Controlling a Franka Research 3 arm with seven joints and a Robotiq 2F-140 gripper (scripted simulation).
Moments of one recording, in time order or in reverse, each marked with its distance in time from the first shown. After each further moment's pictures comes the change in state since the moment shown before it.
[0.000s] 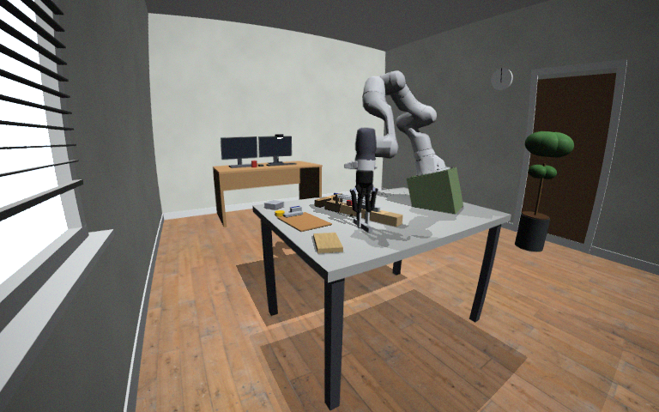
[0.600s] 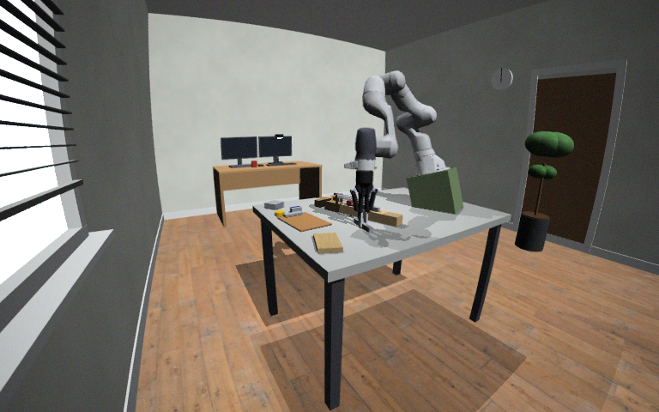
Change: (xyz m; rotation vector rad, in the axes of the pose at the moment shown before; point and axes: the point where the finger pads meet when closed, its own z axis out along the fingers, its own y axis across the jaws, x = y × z) arm 0.000 -0.001 0.000 0.001 -0.001 0.000
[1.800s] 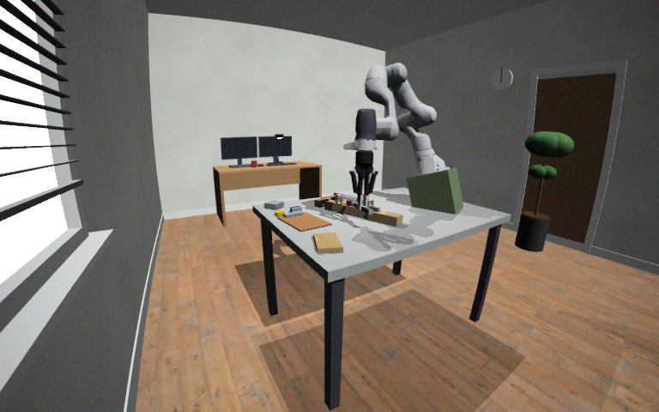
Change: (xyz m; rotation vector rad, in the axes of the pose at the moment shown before) arm -0.006 -0.009 -0.081 0.023 -0.020 0.018
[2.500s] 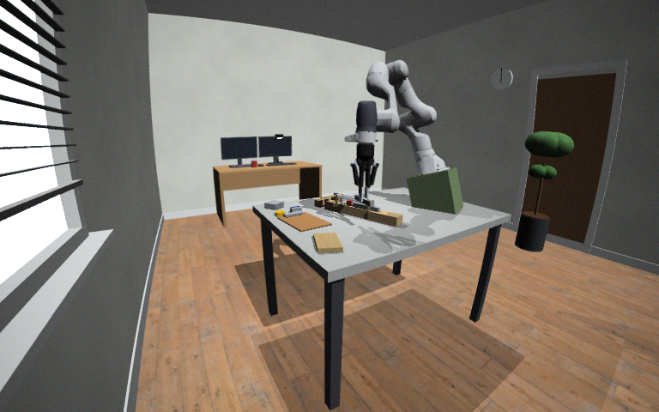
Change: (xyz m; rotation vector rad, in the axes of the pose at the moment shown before) arm 0.004 0.006 -0.033 -0.017 0.018 -0.008
